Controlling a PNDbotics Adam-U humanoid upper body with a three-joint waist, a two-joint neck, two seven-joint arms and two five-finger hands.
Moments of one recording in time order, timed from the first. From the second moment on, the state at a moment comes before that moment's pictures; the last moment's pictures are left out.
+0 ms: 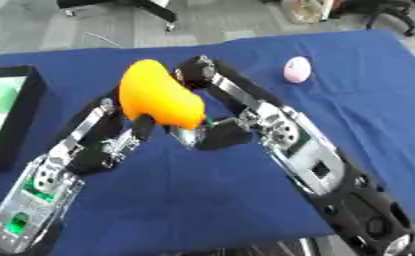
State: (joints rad) left arm -0.42 0.28 -0.40 -1.74 0.09 -0.20 -0.32; right arm -0.57 -0.20 0.48 -1.78 0.17 -0.14 0.22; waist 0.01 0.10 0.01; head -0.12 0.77
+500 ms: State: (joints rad) left arm -0.43 0.28 -0.41 -1.73 0.11 -0.20 -0.33; right arm -0.56 -0.20 0.48 -1.78 0.17 -0.13 0.23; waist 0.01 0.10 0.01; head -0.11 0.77
